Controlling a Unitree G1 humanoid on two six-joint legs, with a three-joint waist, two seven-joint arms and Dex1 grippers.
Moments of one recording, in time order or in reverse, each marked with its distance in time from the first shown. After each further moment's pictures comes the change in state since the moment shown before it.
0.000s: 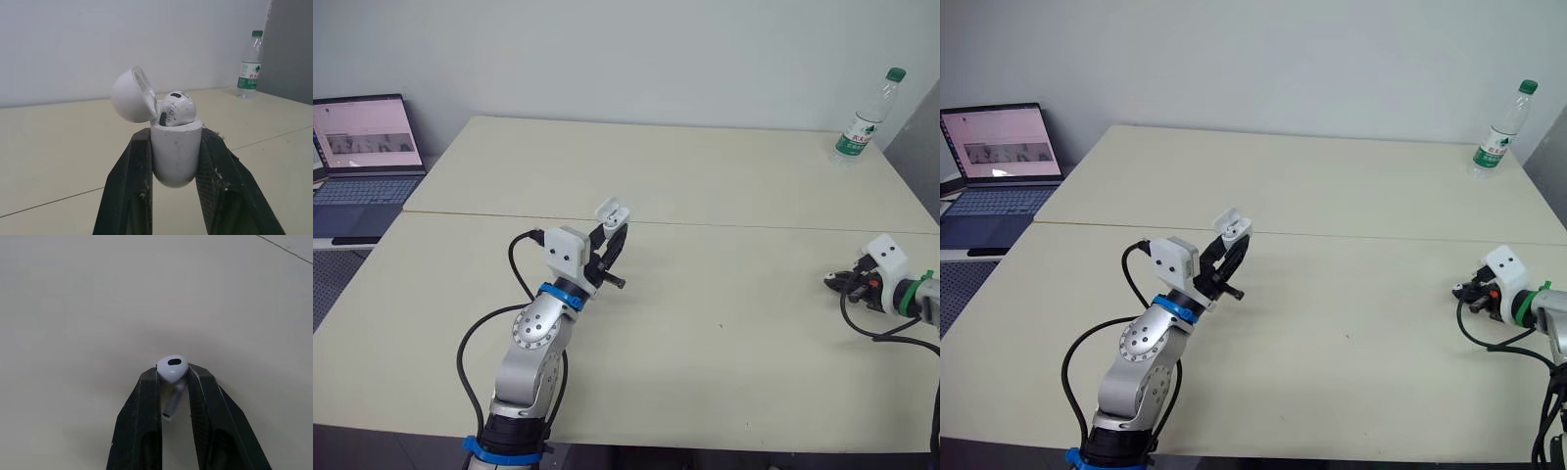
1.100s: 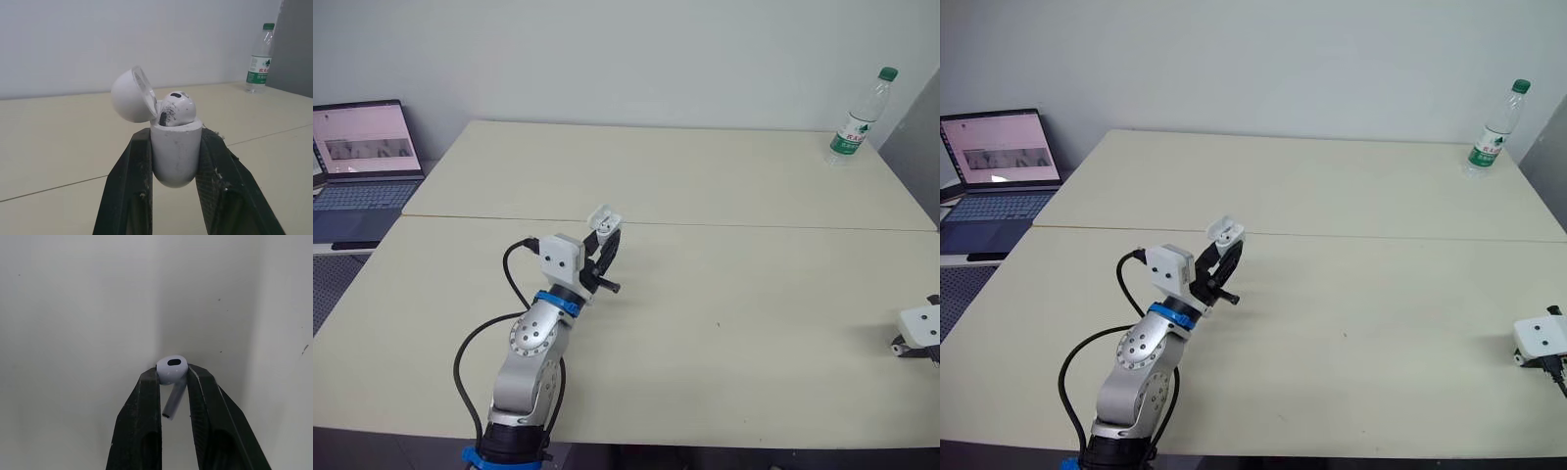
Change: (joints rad) left arm 0.036 -0.017 0.020 -0.001 0.019 -0.009 0.022; right arm -0.079 -0.305 0.303 0.398 -0.365 -1.061 0.391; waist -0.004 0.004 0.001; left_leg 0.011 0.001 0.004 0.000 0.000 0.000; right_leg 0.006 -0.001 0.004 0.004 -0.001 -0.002
